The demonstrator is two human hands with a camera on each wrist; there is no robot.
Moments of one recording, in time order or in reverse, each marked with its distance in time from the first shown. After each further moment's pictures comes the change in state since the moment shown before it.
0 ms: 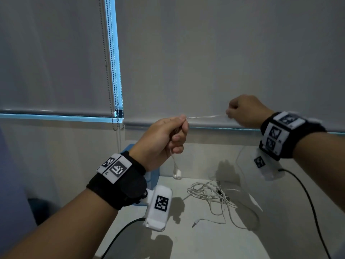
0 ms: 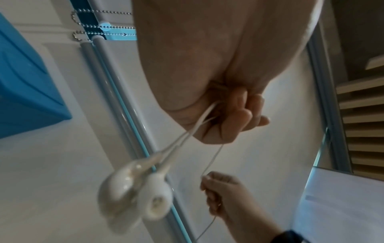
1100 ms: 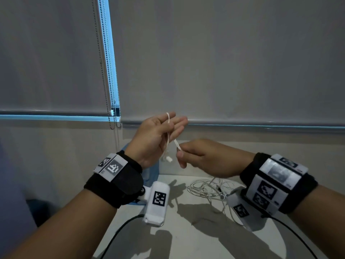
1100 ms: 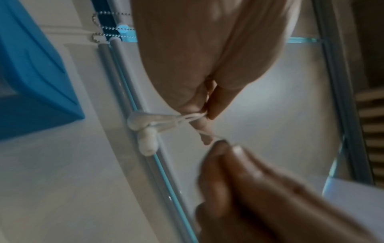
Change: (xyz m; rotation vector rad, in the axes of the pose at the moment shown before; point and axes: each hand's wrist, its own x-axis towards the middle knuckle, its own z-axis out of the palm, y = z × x) left_hand 0.012 -0.012 -0.013 -0.218 0.198 0.051; right_hand -0.091 -0.068 0.056 0.252 -0.444 -0.559
